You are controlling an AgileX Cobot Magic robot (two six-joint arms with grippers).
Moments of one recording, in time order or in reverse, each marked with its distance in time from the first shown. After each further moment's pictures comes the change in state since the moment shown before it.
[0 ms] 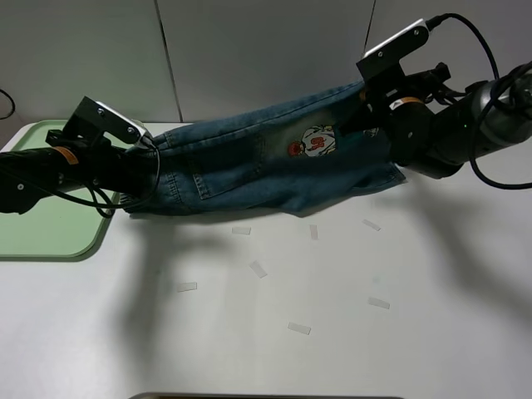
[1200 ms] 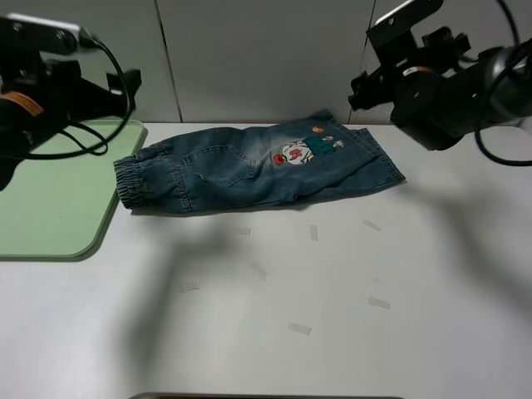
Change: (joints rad) left arm 0.003 -0.174 0.008 -0.011 -0.296 -0.321; right arm -0.003 -0.101 -0.076 0.219 0.041 -0.233
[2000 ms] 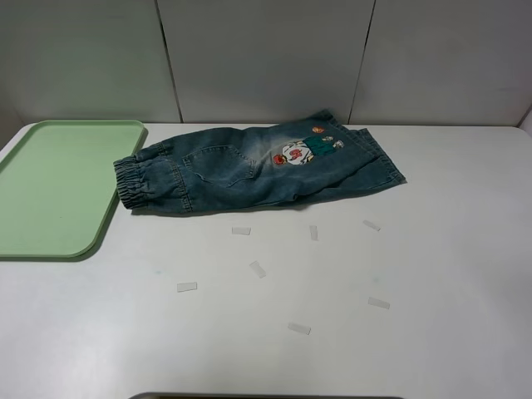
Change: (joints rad) left arm 0.000 -1.017 -0.309 0.159 1.368 -0.170; right arm 0.000 -0.756 -0.002 0.018 0.894 0.153
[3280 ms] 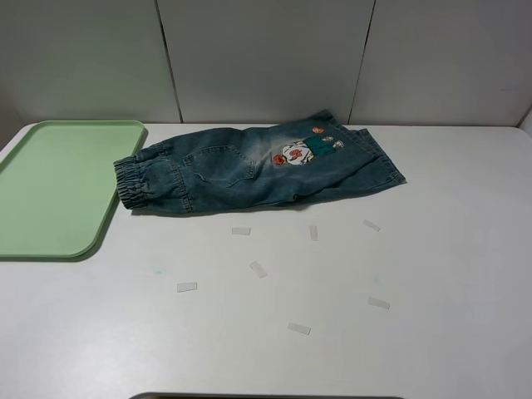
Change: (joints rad) left arm 0.000 -0.627 0.014 -0.395 0.831 0.265; right arm 0.000 -0.440 0.000 -0.189 0.740 0.579
